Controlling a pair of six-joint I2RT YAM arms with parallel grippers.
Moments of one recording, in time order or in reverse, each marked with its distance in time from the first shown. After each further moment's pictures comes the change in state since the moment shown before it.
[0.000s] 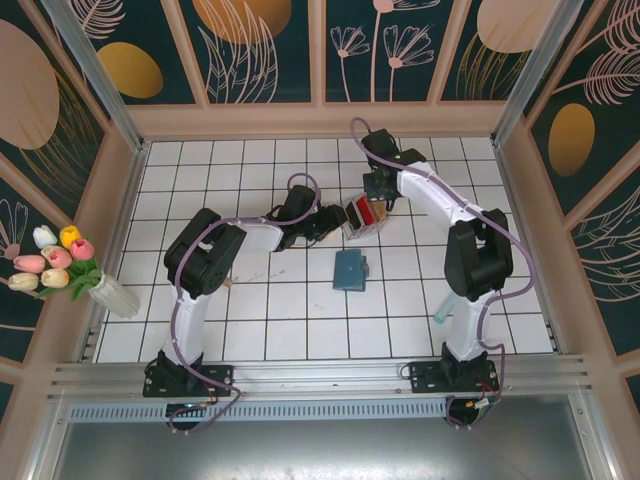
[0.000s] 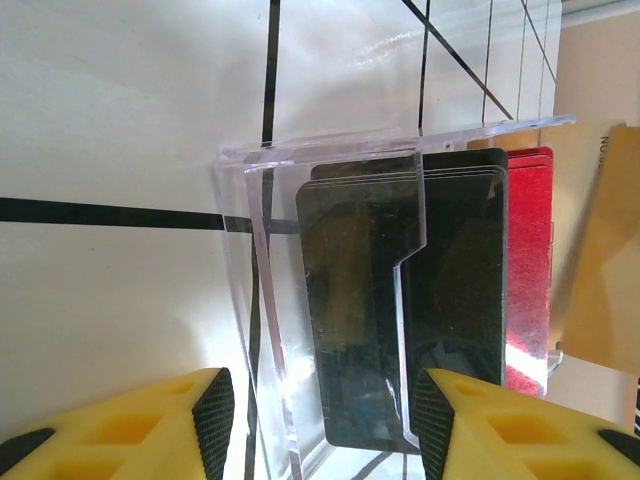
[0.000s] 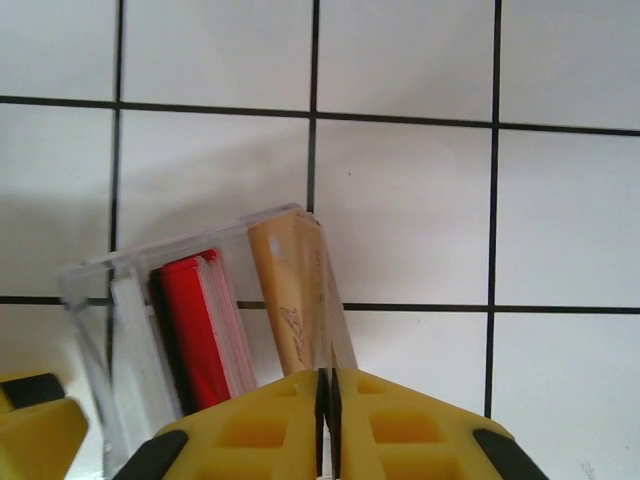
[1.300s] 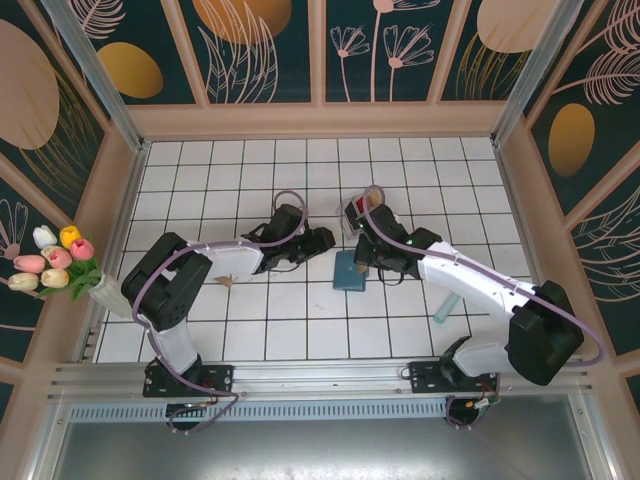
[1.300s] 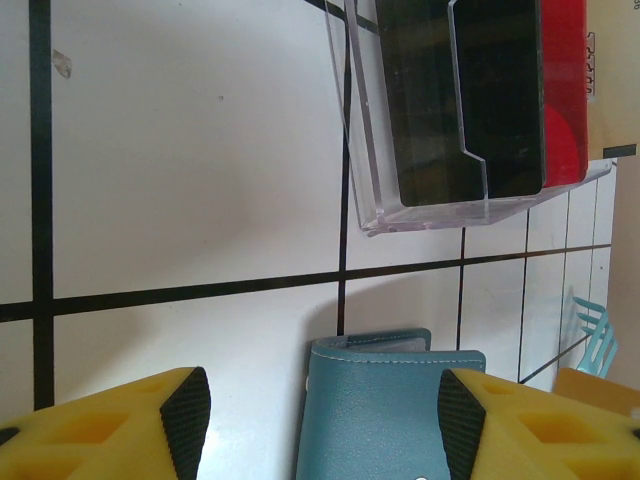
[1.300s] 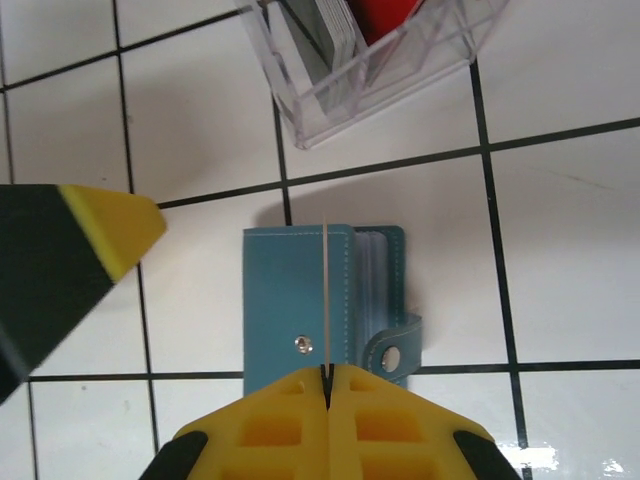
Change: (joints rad) left arm -0.056 -0.332 -0.298 -0.149 -0.098 0.090; right arm 0.297 -0.564 -0.711 0.230 -0.078 0.542
